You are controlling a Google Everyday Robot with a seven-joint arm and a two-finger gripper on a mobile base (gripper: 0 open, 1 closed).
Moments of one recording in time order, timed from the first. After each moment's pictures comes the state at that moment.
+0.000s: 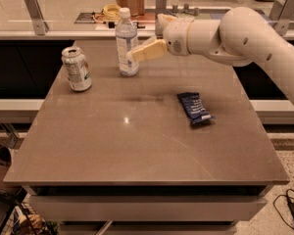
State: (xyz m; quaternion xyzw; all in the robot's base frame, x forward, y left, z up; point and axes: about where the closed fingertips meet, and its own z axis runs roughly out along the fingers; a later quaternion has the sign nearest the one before) arm 0.701 -0.003 0.955 -0.44 0.64 0.25 0.58
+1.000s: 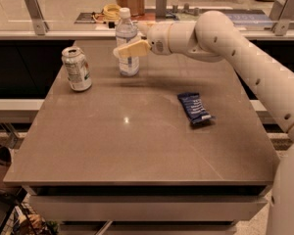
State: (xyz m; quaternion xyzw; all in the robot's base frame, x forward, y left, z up) arm 0.750 0.044 0.922 -0.44 0.64 0.29 0.56
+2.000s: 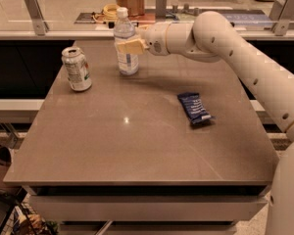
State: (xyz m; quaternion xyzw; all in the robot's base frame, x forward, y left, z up) arm 0.748 0.054 0.920 -0.44 0.63 0.30 0.56
